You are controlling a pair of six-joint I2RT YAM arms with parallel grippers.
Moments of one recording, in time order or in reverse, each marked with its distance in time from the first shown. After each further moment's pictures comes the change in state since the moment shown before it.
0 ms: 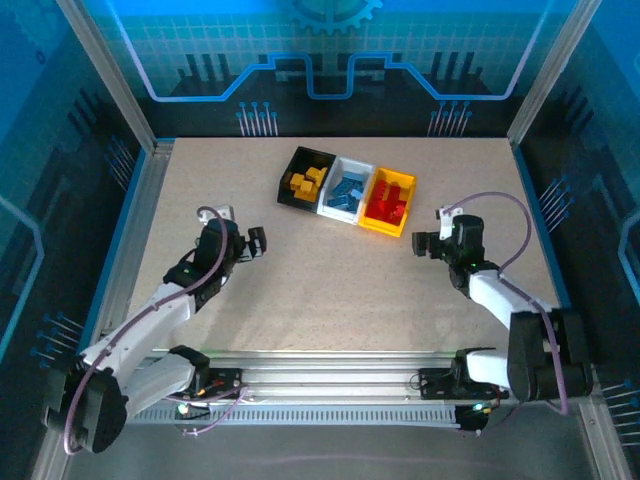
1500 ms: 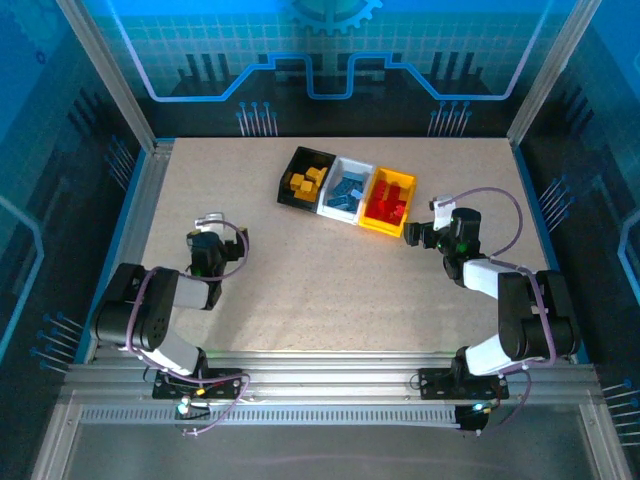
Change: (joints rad) left arm 0.276 0.516 -0.305 1.075 0.094 0.361; right arm -0.021 0.192 0.032 0.269 -0.165 -0.018
